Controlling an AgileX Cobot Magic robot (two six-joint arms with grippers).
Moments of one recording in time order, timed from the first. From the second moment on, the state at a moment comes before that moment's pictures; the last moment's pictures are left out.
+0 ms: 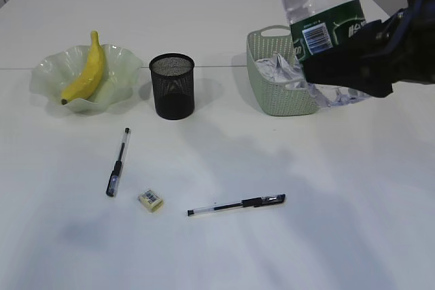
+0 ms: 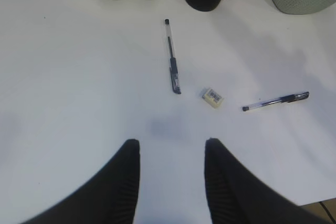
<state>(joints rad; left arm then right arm) -0.04 0.69 -0.86 -0.25 1.03 -0.08 0.27 1.17 -0.92 0.81 0.61 -0.88</state>
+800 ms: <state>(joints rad) -0.04 0.69 -0.86 -0.25 1.03 -0.08 0.27 1.23 -0.91 1.40 0.73 -1.63</state>
